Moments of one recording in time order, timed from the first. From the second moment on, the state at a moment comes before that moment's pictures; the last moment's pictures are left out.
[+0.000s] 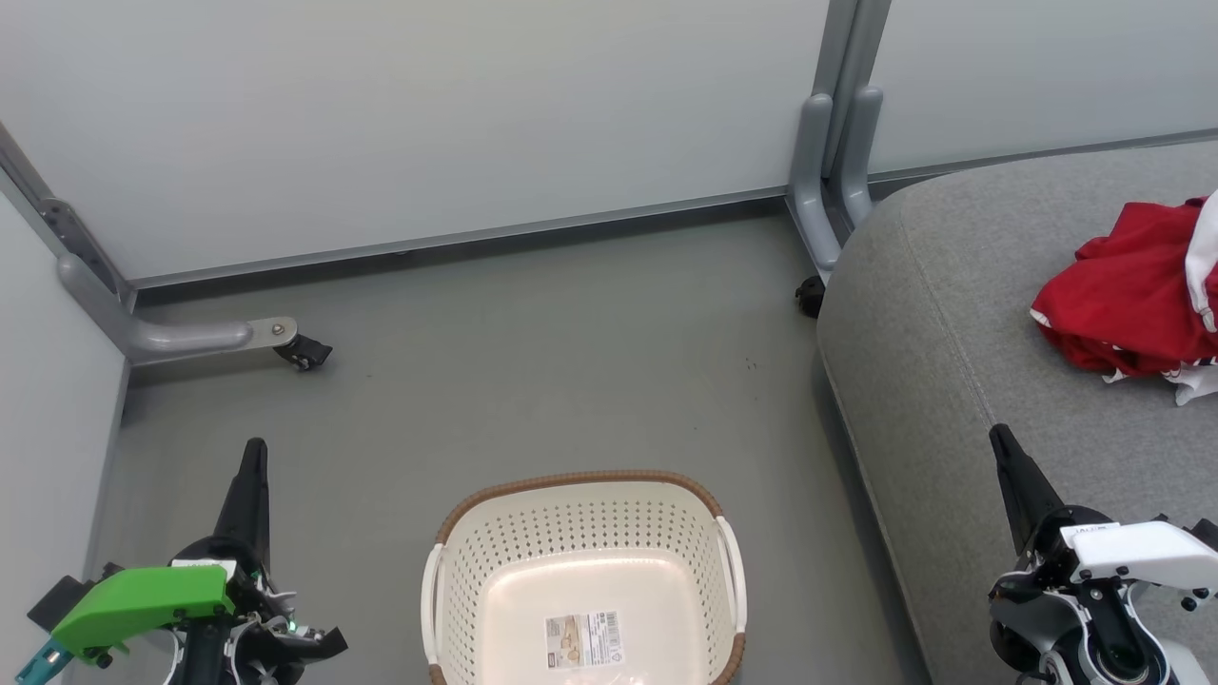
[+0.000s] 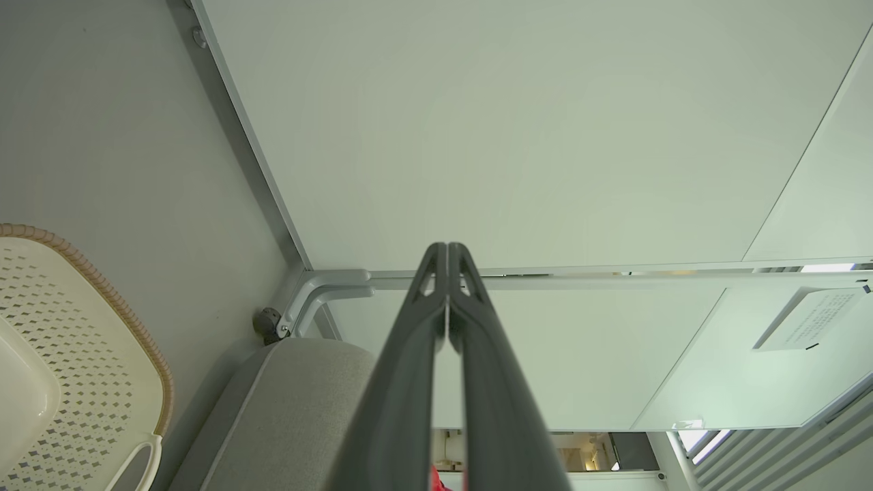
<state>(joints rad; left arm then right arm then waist) -0.10 0.05 0.11 0.25 -1.61 -0.13 0.11 -0.10 -0.07 -0.09 0.24 1.63 0.13 0.10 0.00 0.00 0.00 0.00</state>
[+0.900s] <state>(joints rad) -0.10 0.05 0.11 0.25 -1.61 -0.13 0.11 -0.10 -0.06 -0.10 0.24 1.63 0.13 0.10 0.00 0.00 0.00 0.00</state>
